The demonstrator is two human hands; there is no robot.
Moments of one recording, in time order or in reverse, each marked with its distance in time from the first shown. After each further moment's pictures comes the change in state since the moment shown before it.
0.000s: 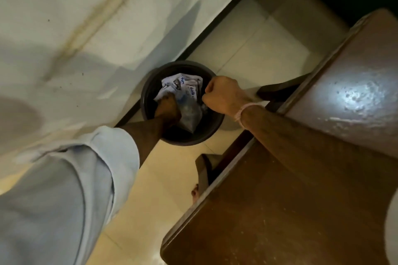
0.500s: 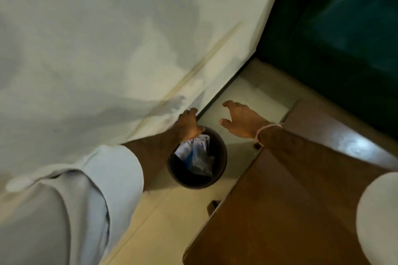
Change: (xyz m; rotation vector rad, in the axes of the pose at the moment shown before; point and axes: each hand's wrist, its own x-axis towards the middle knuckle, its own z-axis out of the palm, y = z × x) left_hand -0.098 0.141 -0.183 0.121 0.060 0.270; right_hand -0.071 -0.042 -0.136 -0.263 0.079 -0.227
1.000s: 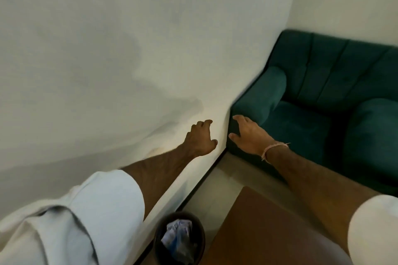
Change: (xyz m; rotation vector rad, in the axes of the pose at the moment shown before) left_hand -0.169 0.294 -0.245 0.087 0.395 0.337; right_hand -0.195 -0.039 -0.305 0.027 0.470 -0.017
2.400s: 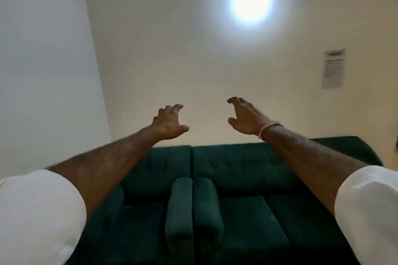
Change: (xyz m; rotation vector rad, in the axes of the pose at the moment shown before) left_hand -0.246 0.746 -0.166 0.018 0.230 0.752; right_hand -0.574 0.276 -0.581 -0.264 0.853 0.256
